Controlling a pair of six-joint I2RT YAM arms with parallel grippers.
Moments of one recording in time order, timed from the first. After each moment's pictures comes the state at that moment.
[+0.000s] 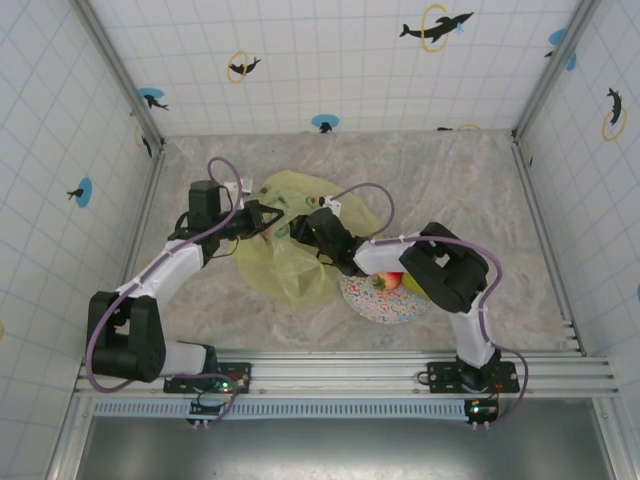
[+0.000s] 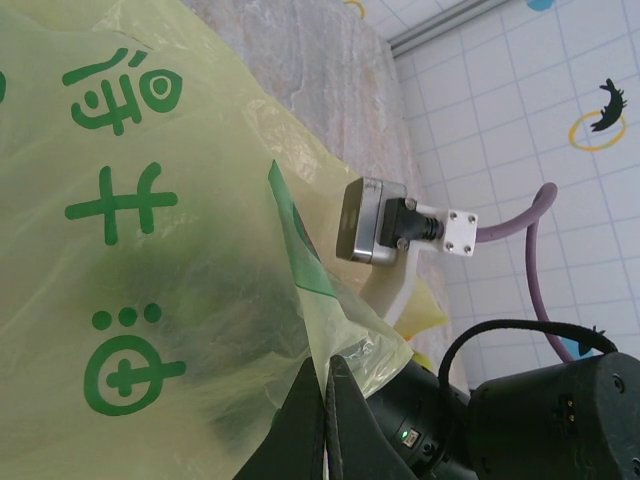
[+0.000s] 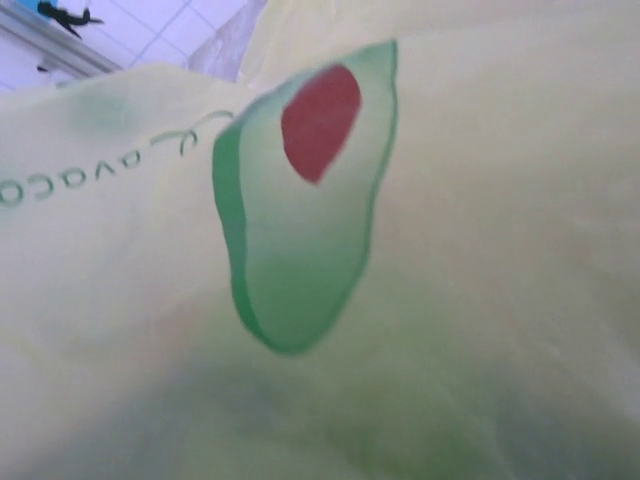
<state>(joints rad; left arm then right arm) -0.17 1.35 0.78 -0.01 0.83 -0.63 0.90 2.05 1.14 0.44 0.22 0.97</state>
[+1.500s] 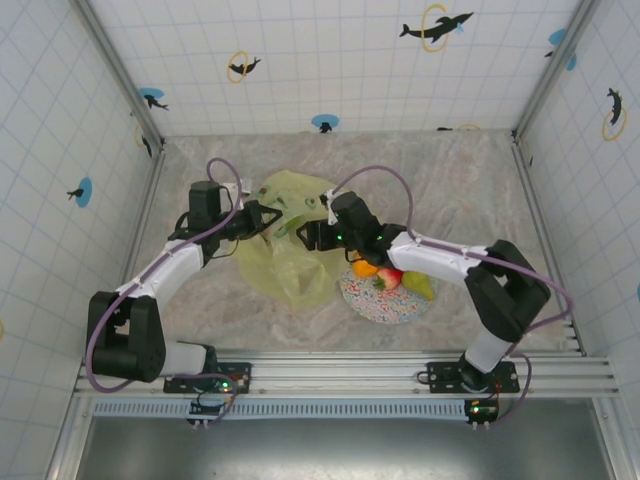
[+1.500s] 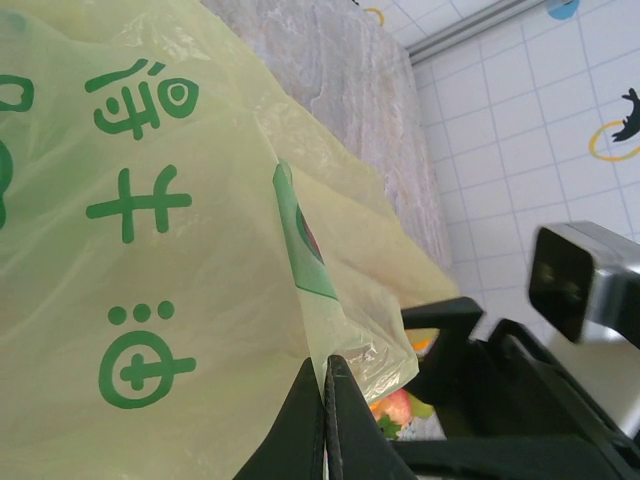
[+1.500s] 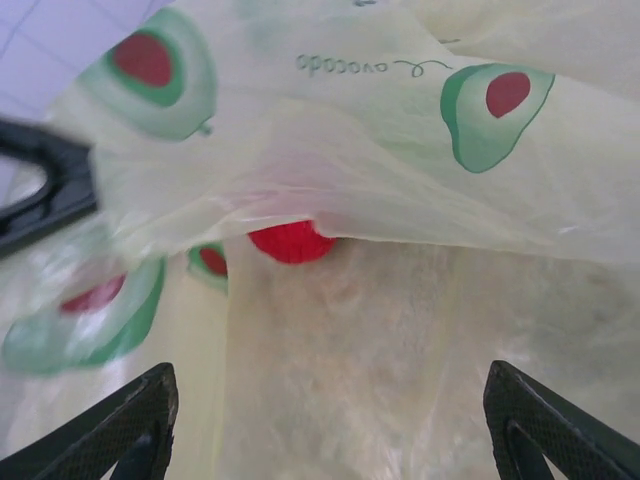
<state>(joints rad) -0.17 1.35 0.78 -0.03 0.79 -0.63 0.85 1.66 1.05 -0.01 -0.12 0.53</state>
